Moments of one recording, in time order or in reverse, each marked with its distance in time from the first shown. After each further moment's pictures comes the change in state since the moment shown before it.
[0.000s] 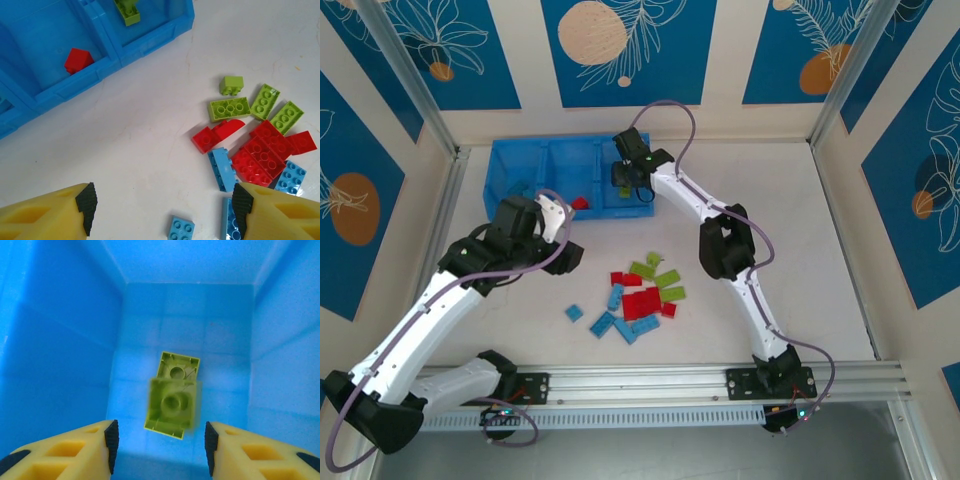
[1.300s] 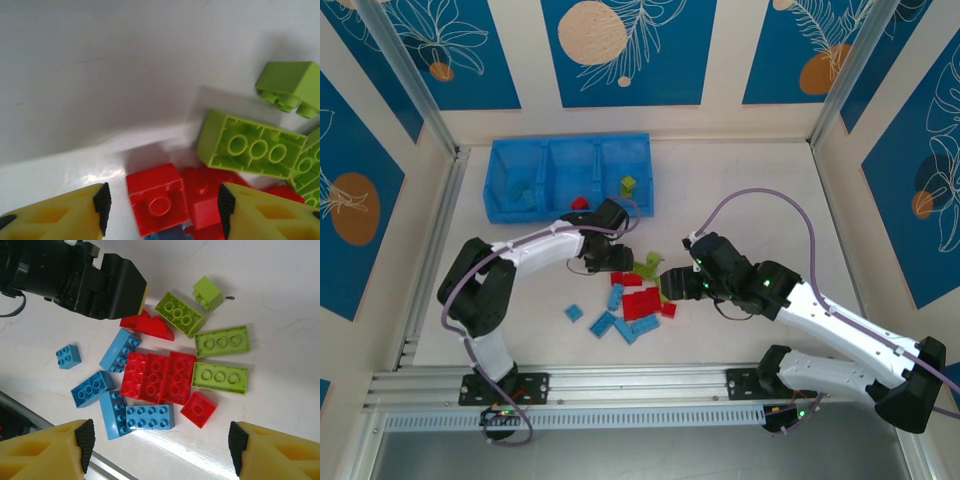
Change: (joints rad) left arm -0.149 0.766 0.098 0.208 0.082 -0.610; right arm 0.300 -1.497 -1.455 -0.005 -0.073 0.208
